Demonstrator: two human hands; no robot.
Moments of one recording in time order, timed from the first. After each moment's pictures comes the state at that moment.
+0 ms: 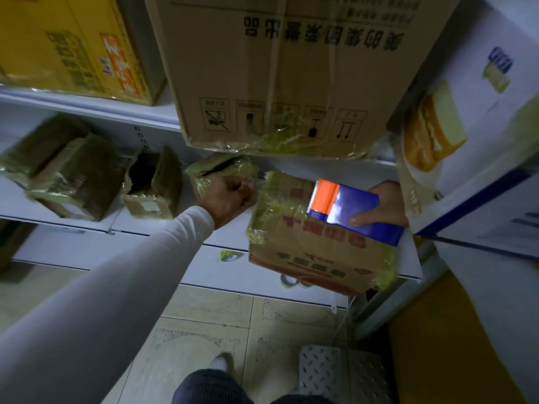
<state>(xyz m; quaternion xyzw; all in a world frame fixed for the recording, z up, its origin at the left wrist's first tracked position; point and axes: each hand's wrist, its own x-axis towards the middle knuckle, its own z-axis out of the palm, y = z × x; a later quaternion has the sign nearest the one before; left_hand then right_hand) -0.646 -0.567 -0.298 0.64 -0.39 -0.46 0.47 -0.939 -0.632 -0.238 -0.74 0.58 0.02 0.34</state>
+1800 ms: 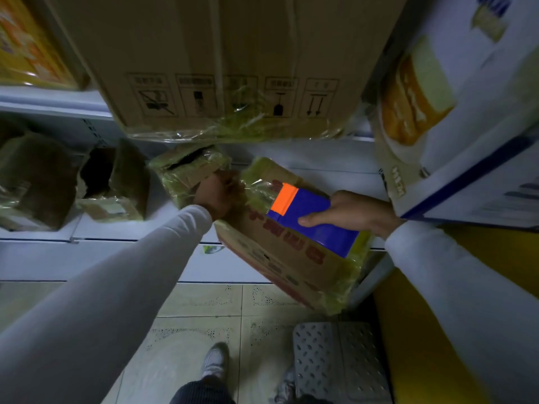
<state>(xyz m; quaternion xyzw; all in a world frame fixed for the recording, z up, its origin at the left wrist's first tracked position) -0.656 -0.609 -0.357 0.70 -0.58 -0.31 0.28 -0.914 -0.602 -0.254 -0.65 0.60 0.06 0.46</state>
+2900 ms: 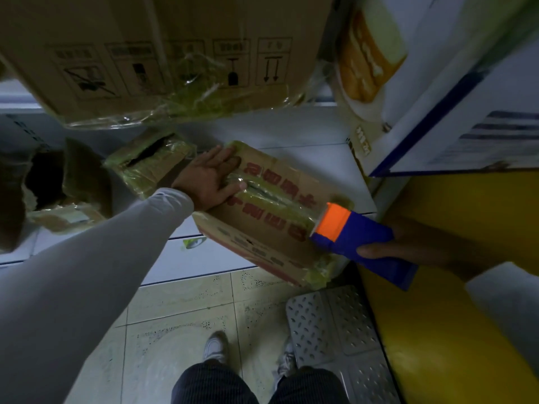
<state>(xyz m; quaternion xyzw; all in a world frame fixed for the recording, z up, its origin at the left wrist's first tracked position) -0.664 -0.624 -0.360 0.54 -0.84 -0.09 0.04 -1.052 -0.505 -0.272 -0.56 0.60 -0.02 0.57</state>
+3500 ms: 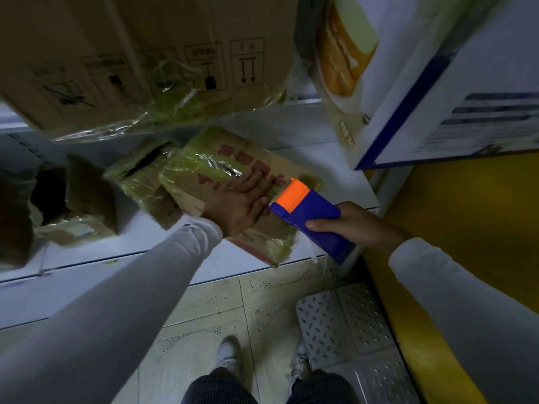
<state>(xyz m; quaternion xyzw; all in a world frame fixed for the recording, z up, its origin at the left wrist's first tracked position) -0.722 -0.580 -0.355 0.48 -0.87 -0.09 0.08 -0.989 -0.531 -0.326 -0.56 0.59 -0.15 0.57</state>
